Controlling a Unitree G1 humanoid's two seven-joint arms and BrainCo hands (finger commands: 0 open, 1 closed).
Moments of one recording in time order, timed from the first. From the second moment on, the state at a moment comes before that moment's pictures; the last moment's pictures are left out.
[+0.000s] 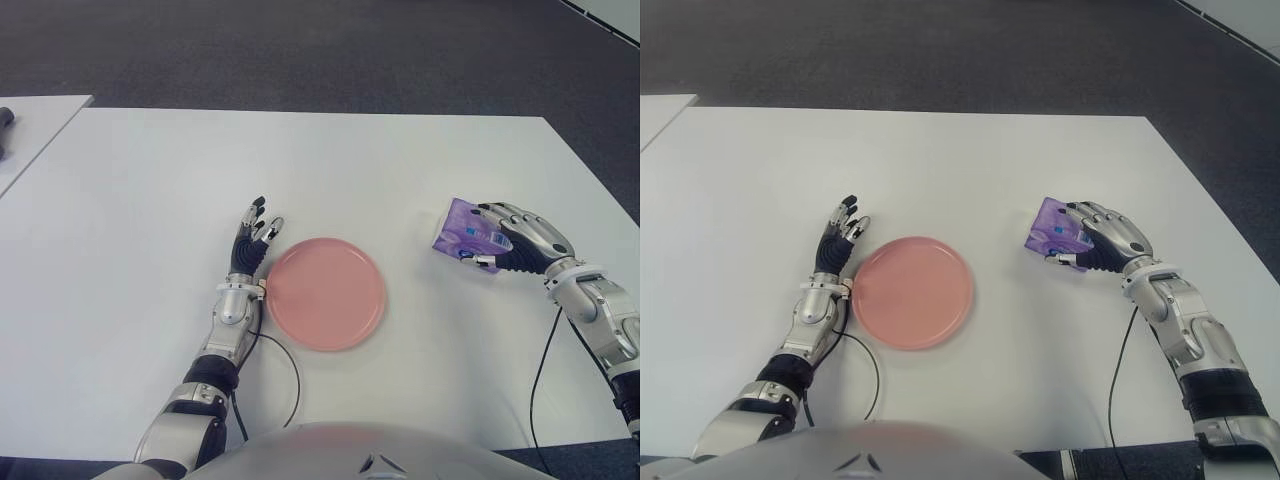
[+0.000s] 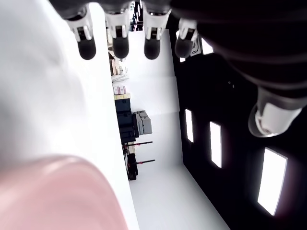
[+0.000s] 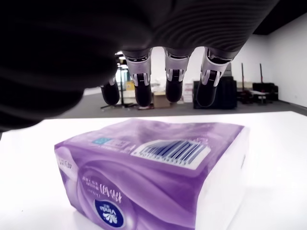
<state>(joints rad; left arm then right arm) -0.19 0.04 0.02 0.75 0.09 -0.65 0.12 -0.04 -0.89 0.05 0.19 -0.69 -0.29 0.03</state>
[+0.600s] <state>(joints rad) -0.19 0.03 0.01 0.75 0.10 -0.65 0.12 -0.15 -0.84 0.18 0.31 -0.75 -0.30 0.00</state>
